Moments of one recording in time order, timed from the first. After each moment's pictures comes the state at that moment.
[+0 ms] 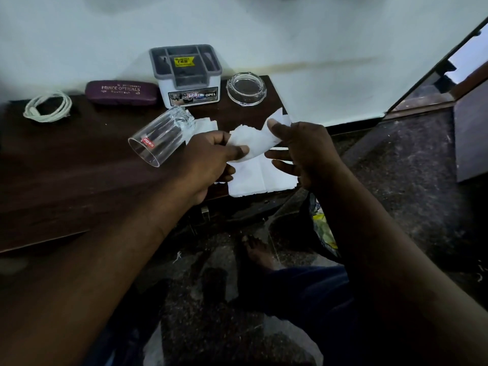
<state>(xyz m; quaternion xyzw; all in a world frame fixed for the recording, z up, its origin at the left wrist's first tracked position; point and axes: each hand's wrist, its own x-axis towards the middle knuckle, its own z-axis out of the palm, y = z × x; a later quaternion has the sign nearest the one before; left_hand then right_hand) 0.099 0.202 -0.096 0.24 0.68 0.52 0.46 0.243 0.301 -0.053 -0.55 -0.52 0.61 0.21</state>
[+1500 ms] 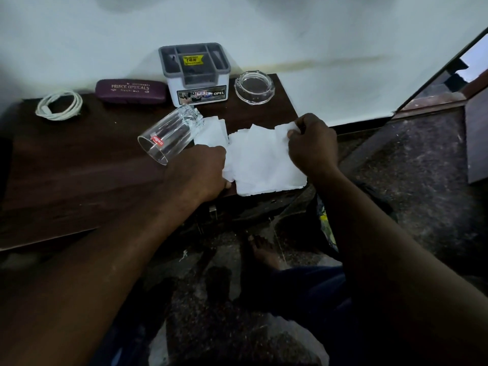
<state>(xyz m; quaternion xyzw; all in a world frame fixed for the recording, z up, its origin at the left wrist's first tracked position) 0.079 0.185 -0.110 0.54 0.83 0.04 0.11 0.245 0.332 -0.101 -0.57 -0.75 0.24 0.22</state>
